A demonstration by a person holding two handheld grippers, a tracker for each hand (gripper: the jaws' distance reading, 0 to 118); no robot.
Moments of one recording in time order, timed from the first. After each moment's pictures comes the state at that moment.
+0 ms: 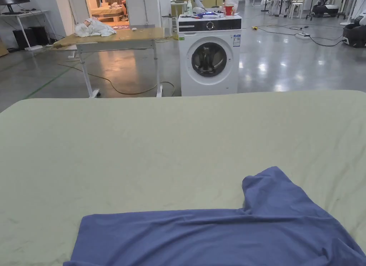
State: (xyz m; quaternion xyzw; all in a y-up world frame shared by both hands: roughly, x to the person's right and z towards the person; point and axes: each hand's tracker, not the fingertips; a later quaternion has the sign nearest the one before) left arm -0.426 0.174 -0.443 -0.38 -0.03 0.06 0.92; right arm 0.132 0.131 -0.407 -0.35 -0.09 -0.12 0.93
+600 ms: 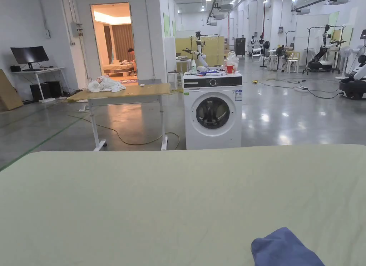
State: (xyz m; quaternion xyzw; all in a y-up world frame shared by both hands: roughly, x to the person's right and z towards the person) left arm -0.335 0.317 -0.332 0.03 0.00 -0.04 1.00; right arm 0.075 0.261 -0.392 -0.07 0.08 -0.04 0.99
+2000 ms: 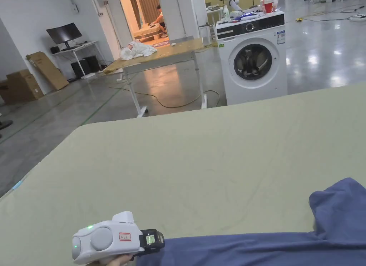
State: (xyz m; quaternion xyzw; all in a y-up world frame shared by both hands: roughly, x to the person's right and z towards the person) left arm -0.462 0.163 -0.739 -0.45 0.02 0.16 0.88; right arm 0.093 0.225 -0.395 -0.15 0.08 -0.09 0.98
